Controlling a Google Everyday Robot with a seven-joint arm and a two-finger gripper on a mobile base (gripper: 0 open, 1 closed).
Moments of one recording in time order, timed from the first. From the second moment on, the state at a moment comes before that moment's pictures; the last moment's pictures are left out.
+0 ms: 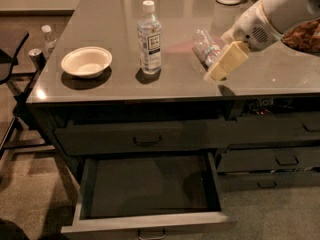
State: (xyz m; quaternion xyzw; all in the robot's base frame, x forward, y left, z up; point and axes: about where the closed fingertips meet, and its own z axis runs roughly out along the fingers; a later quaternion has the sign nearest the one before) arm 0.588 -0.154 0.938 -0.52 0.79 0.15 0.29
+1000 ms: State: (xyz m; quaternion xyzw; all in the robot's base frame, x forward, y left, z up) arm 0.628 -0.118 0.934 -0.50 0.77 0.20 0.33
